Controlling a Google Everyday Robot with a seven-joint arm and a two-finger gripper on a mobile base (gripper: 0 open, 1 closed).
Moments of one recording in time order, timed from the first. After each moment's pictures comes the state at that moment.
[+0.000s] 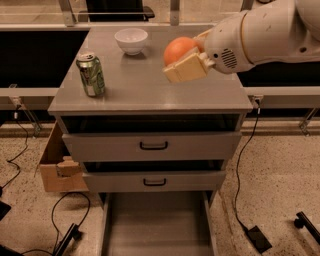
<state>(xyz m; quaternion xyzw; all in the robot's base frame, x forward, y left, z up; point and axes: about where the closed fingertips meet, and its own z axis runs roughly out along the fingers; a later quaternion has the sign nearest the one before) 0.552 -0.050 1.005 -0.47 0.73 0.16 0.47</state>
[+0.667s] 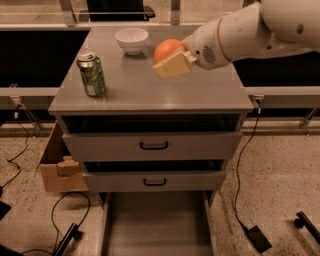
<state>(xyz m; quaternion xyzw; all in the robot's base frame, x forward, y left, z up) 0.602 -0.034 0.981 -0.46 0.74 0.18 0.46</state>
